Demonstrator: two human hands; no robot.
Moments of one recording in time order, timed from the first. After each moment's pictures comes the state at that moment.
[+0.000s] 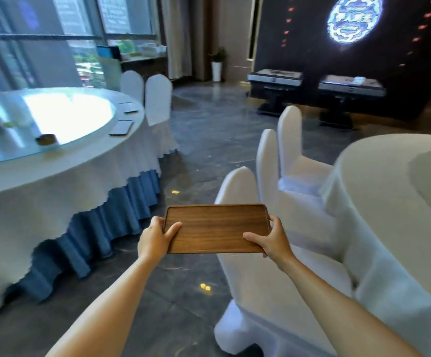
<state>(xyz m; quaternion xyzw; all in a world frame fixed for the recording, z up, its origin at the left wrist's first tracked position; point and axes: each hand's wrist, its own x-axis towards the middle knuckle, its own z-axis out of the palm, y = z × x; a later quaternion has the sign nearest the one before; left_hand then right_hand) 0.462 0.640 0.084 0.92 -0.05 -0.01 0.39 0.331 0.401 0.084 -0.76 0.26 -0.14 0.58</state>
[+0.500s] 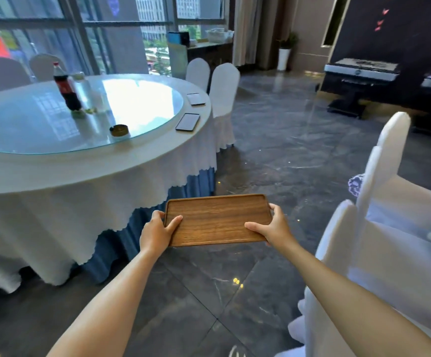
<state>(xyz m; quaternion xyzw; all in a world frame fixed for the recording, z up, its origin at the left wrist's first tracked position) 0.669 0.762 0.081 0.92 0.05 0.01 0.39 0.618 0.494 0.073 -0.80 0.16 -0.07 0.58</state>
